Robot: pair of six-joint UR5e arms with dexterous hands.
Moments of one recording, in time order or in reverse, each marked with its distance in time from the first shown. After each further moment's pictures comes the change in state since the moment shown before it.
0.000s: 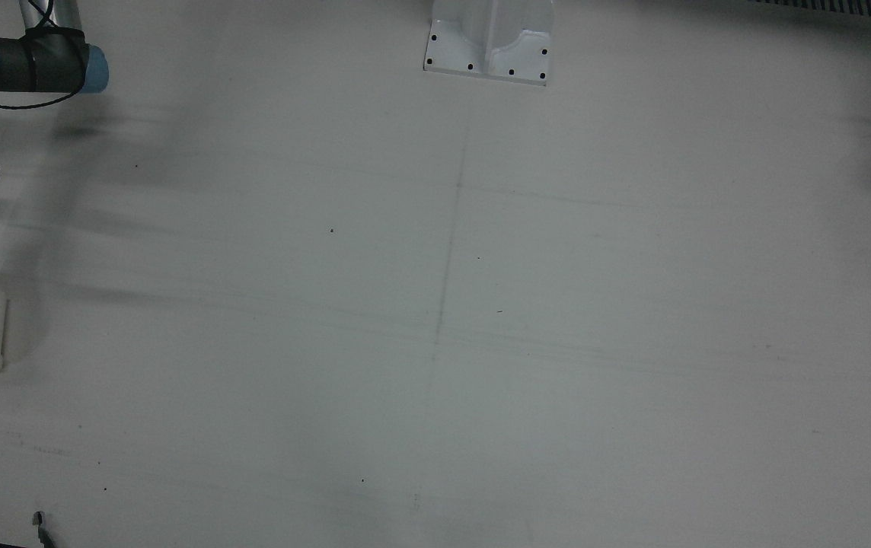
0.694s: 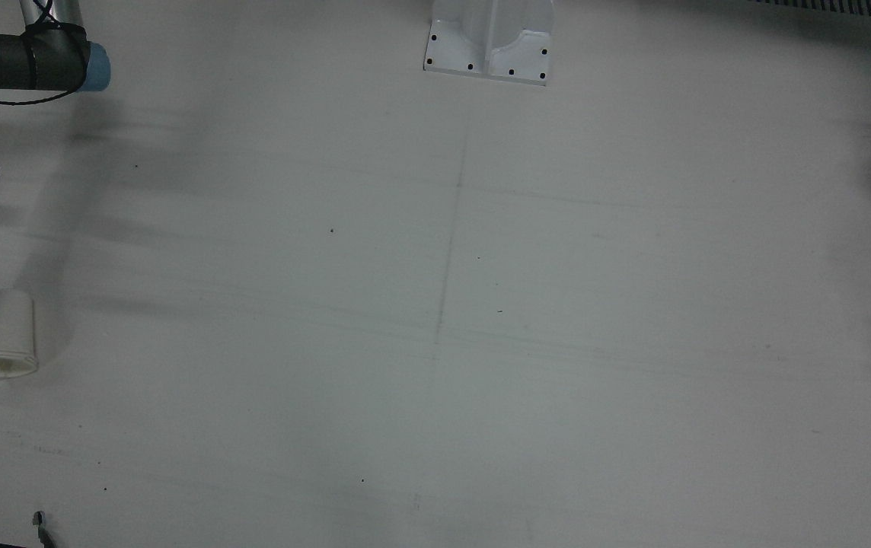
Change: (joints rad) left arm 0.129 -0.052 0.083 0.040 0.010 0.103; right arm 0.010 0.001 0.054 -0.004 -0.003 -0.009
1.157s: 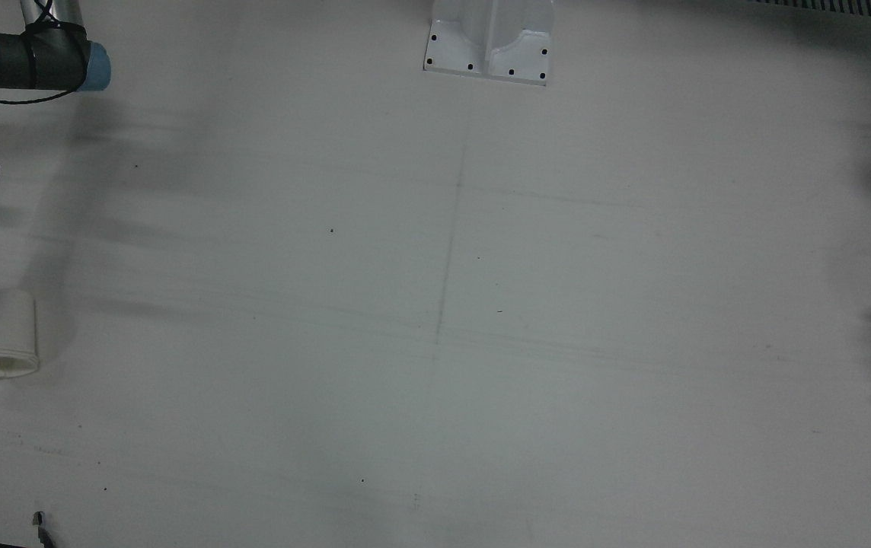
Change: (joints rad) left arm 0.049 -0.014 0.007 0.038 0.001 0.011; right arm 0.001 0.000 0.010 0.000 0.000 -0.003
